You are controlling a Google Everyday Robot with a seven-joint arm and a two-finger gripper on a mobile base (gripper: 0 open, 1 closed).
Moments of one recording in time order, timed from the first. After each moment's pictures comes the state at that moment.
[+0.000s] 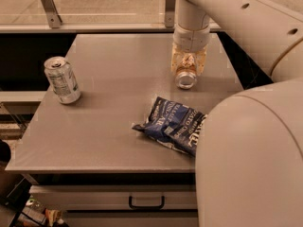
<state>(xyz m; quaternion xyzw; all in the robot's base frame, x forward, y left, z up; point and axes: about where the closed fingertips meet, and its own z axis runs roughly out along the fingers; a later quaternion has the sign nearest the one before) 0.664 -0.122 0.854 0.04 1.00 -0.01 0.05</state>
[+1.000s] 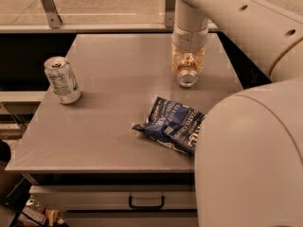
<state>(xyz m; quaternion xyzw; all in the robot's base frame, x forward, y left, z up) 0.673 -0.119 0.849 0.04 1.00 -0.01 0.06</state>
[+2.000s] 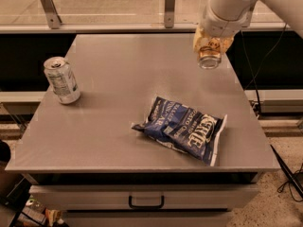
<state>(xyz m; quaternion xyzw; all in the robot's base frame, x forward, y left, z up) 0.664 -0.163 0.929 0.03 0.97 0.03 0.24</state>
